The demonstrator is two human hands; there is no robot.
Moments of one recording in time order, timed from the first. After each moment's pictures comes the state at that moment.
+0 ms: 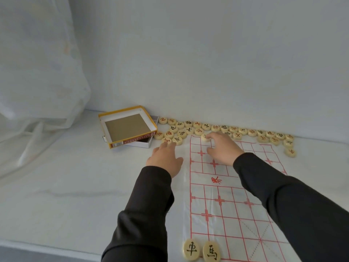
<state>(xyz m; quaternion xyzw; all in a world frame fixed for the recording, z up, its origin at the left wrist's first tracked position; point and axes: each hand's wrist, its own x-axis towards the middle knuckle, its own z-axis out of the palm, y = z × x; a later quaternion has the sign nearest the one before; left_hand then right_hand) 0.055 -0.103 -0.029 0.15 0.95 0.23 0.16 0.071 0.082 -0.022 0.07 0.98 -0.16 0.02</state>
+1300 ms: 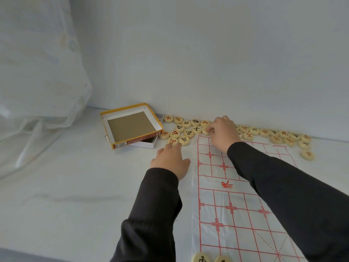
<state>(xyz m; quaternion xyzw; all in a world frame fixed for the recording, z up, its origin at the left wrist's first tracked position) 0.043 -0.101 -0.032 0.13 0.95 0.23 0.18 0.000 0.092 -0.047 0.04 0.99 -0.04 -0.14</state>
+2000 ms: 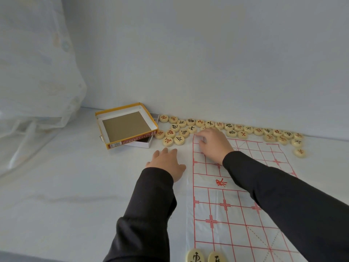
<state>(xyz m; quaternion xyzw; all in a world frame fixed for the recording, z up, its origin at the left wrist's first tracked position) 0.044 -0.099 -0.038 0.14 0.95 0.16 0.23 0.026 0.079 -0.059 0.00 0.99 -0.14 -0.08</state>
